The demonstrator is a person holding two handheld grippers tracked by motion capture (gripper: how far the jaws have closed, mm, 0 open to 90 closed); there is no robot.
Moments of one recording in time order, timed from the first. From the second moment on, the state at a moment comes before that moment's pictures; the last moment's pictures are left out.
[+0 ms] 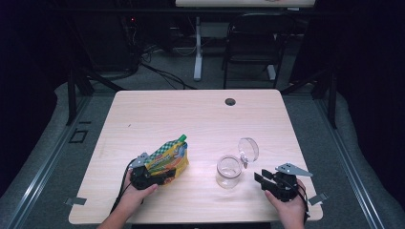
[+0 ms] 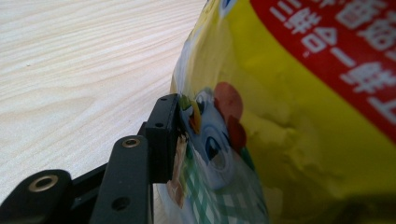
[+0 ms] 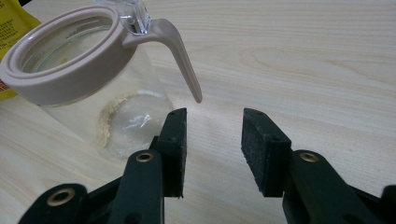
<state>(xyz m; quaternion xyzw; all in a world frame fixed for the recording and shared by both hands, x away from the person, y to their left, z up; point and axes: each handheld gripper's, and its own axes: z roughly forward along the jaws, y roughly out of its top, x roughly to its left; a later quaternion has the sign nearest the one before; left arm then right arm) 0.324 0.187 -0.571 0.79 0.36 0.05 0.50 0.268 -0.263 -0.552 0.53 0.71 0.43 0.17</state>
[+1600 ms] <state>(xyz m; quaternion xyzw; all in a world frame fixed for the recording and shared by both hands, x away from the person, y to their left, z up) 0.318 0.186 -0.543 0.78 0.35 0.14 0.50 0.267 -0.263 -0.550 0.52 0.71 0.44 0.18</state>
